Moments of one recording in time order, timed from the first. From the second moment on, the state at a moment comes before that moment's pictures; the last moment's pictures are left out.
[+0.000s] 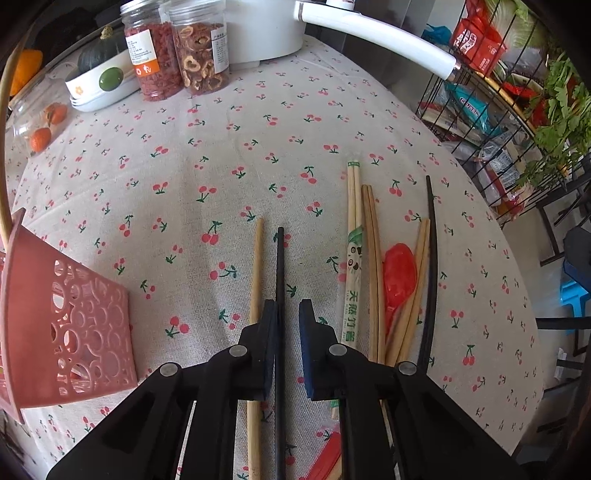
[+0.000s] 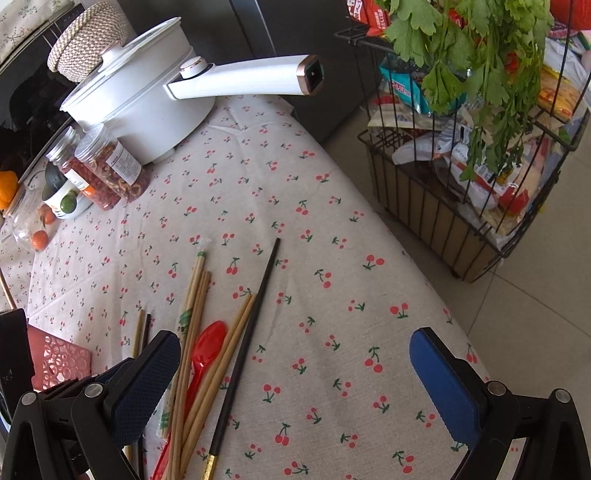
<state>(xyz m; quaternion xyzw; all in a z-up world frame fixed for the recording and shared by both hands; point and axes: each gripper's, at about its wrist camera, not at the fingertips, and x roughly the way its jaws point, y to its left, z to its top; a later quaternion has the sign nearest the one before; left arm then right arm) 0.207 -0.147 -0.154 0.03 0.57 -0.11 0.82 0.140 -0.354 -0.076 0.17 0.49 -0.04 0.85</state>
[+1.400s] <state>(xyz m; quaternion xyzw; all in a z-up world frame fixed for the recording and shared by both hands) 0.103 -0.025 -0.061 -0.02 0.45 -0.21 0.87 0.232 -0.310 -0.155 0.06 0.51 -0.12 0.85</state>
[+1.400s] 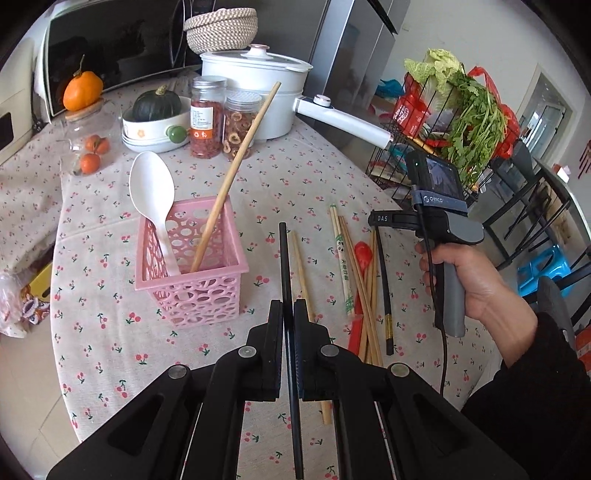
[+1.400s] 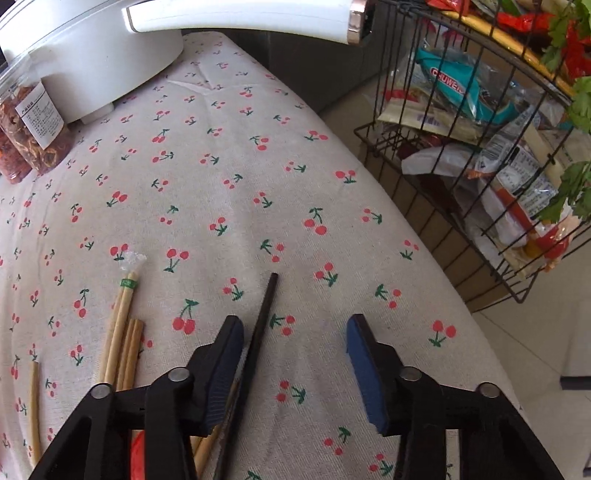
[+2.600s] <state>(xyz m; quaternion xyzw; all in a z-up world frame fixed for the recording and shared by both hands) 0.044 0.040 0.017 -0.07 0.35 -0.18 0.92 0.063 -0.253 0.023 0.07 0.32 0.10 0.94</state>
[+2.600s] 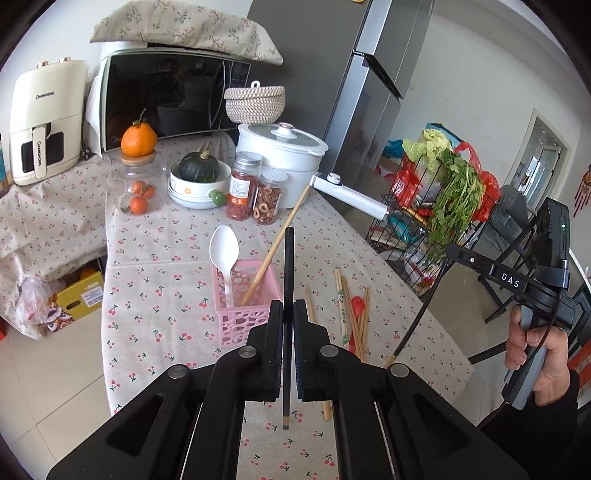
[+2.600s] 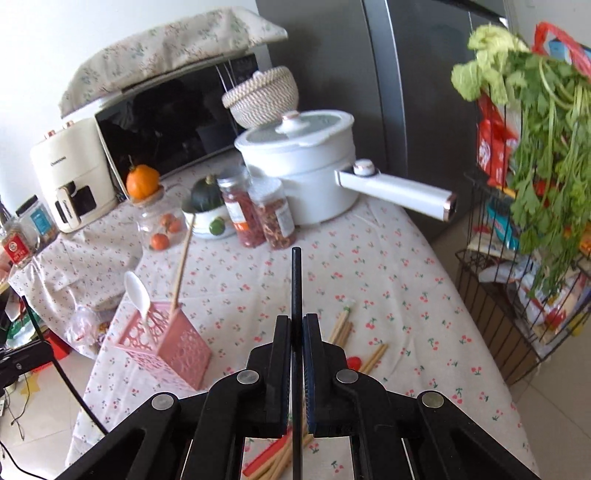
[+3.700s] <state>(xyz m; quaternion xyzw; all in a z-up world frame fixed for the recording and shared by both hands) 0.110 0.060 0.071 -0.08 0.24 -0.13 0.96 0.111 -0.152 0.091 0.10 0.26 0.20 0.94</state>
